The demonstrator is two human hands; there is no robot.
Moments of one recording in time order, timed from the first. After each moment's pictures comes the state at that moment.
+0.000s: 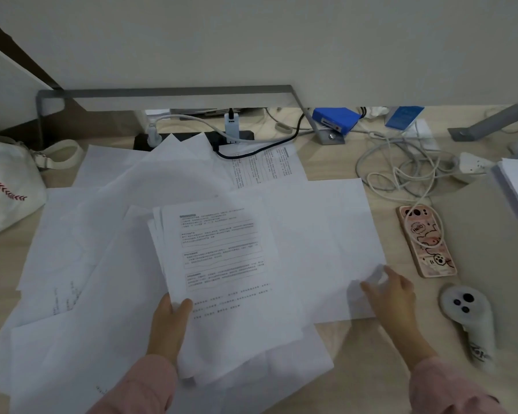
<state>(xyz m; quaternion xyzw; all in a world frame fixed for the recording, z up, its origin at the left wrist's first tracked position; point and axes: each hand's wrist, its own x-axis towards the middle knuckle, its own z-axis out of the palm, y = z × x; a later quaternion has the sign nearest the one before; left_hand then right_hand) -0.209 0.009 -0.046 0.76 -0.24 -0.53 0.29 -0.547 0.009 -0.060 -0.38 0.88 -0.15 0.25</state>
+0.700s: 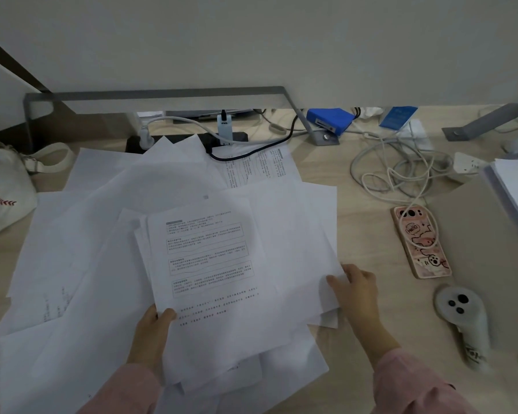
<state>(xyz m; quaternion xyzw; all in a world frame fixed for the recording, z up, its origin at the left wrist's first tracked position) -0.195 0.007 -0.050 0.78 -0.20 -0.54 0.25 -0.500 -0.013 -0.051 -0.31 0.85 -0.21 0.37</state>
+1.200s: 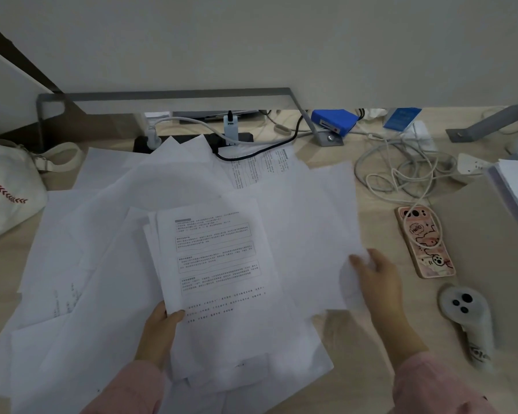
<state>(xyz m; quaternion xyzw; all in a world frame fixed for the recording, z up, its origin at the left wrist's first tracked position) -0.189 0.011 -0.053 0.76 -0.21 -0.56 0.26 -0.502 -0.019 -0.009 -0.34 0.82 -0.34 0.31</state>
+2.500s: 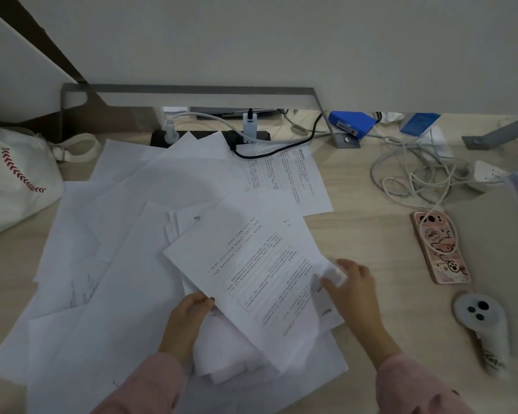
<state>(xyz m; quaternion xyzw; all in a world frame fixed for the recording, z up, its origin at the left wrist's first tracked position) -0.200 0.013 -0.036 0.73 -0.24 -0.58 0.28 -0.460 -0.008 -0.040 -0.47 0.81 -0.15 0.30</state>
